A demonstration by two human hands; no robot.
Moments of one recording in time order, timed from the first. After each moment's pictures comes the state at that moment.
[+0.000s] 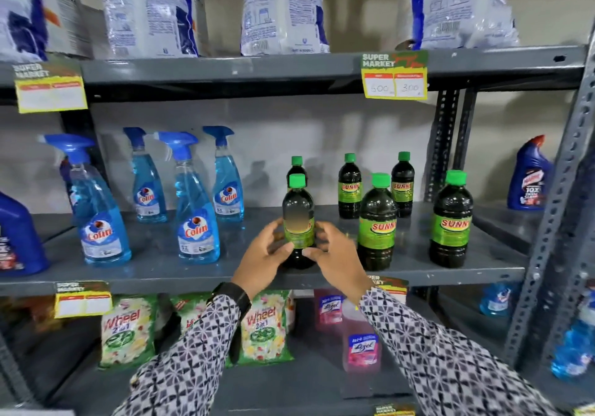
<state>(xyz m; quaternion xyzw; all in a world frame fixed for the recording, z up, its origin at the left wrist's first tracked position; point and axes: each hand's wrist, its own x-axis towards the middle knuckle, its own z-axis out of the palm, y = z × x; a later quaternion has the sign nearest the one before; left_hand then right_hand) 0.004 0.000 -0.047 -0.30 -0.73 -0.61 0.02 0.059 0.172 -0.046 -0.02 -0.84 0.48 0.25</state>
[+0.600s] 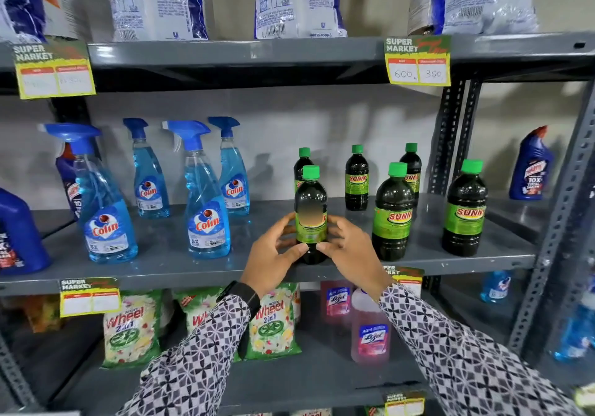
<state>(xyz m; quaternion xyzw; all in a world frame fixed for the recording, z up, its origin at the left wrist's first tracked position) -0.004 -0.018 -0.059 -0.33 -0.73 -0.59 0.06 0.060 0.160 -0.051 -0.02 -0.82 0.51 0.26</state>
